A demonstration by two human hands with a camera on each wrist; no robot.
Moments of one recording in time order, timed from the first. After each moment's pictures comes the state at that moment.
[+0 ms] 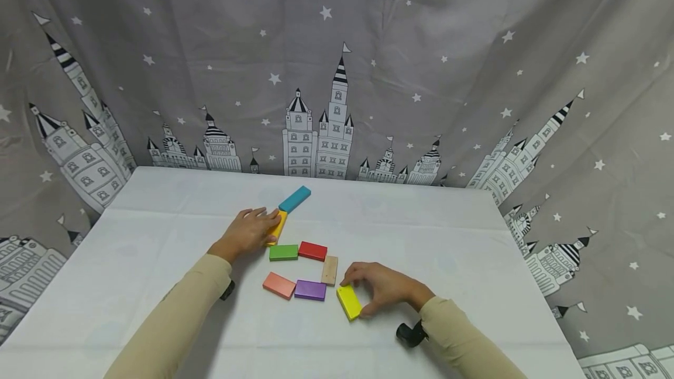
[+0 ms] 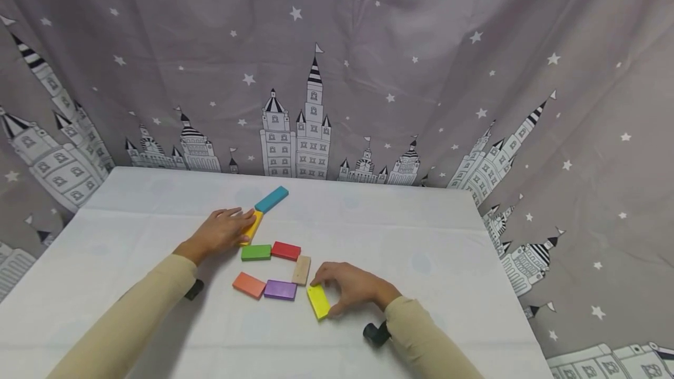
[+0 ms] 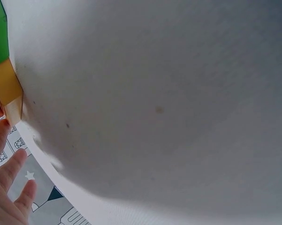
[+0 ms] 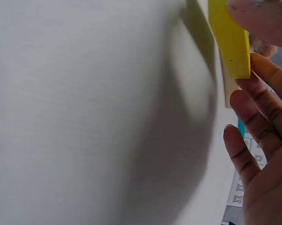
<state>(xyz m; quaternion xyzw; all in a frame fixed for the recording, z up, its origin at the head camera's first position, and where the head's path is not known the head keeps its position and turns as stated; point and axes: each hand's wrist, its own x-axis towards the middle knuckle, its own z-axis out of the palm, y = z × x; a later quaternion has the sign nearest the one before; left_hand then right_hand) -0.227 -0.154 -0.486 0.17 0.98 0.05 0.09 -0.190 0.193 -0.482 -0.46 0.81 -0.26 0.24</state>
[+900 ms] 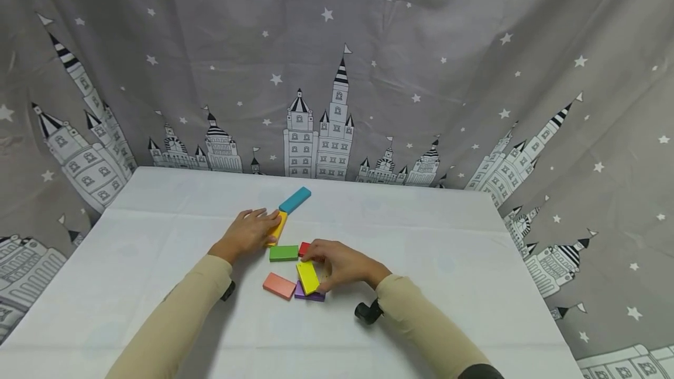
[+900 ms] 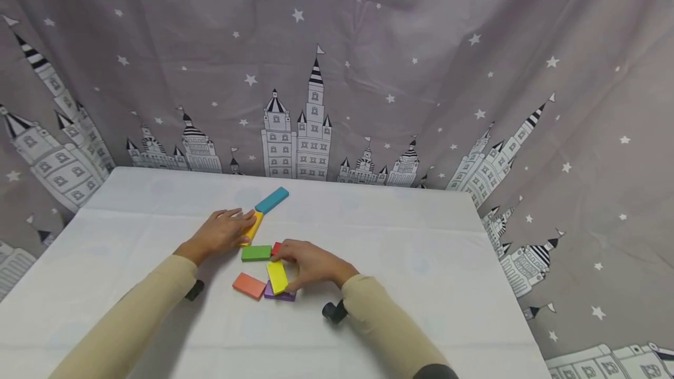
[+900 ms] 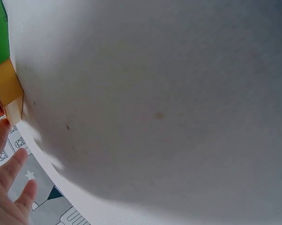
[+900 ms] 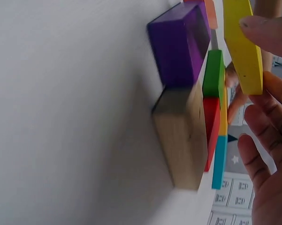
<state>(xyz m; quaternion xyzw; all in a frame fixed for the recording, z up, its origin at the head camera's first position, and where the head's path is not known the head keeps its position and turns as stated) -0.223 -0.156 -0.482 0.17 0.98 0.05 0.10 -0.210 0.110 -0.470 -0.48 0.81 -0.28 0.20</state>
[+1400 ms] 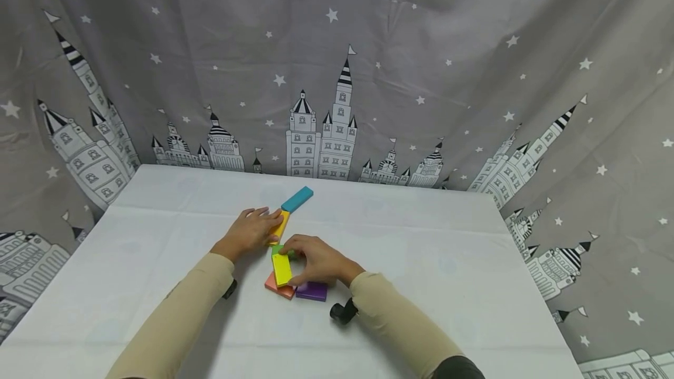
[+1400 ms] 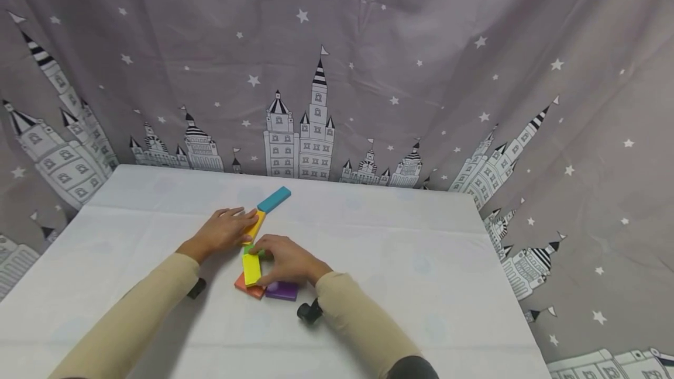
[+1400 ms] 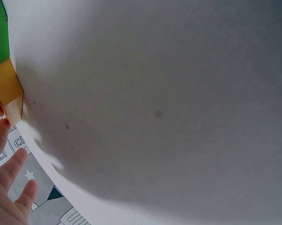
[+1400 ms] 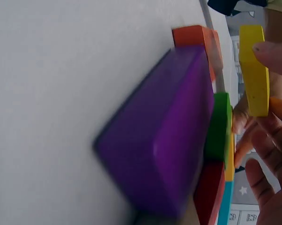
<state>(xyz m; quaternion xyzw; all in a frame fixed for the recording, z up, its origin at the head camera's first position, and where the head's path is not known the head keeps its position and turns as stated) -0.227 -0.156 -0.482 0.18 0.98 0.04 0.09 -0.210 0.061 -0.473 -0.45 0.83 -0.29 0.17</state>
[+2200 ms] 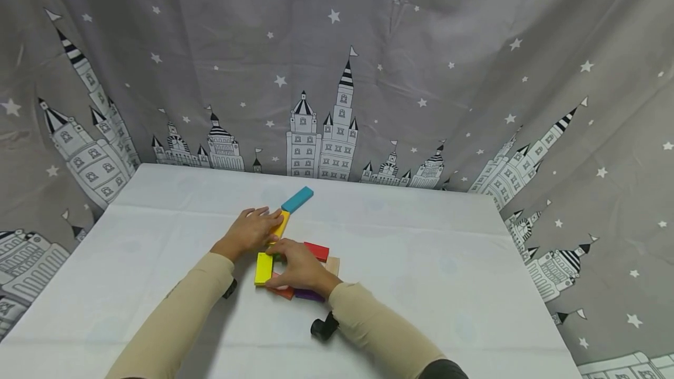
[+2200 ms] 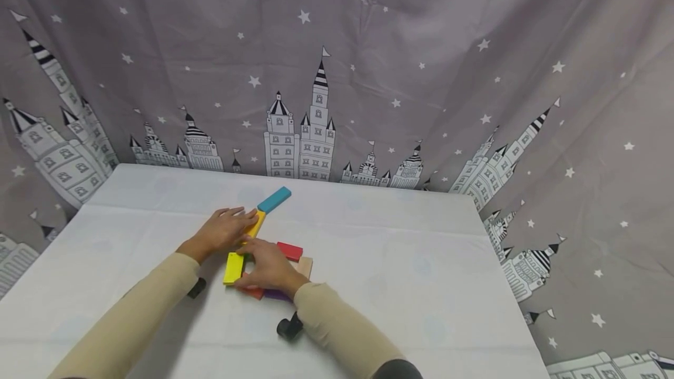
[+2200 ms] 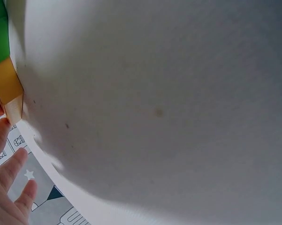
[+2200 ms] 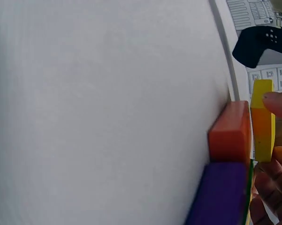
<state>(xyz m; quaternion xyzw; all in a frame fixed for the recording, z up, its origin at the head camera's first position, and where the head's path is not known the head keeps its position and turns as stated) -0.230 -0.155 -0.482 0.17 0.98 0.04 0.09 -0.189 0.022 -0.486 -0.35 0.87 -0.30 0.14</state>
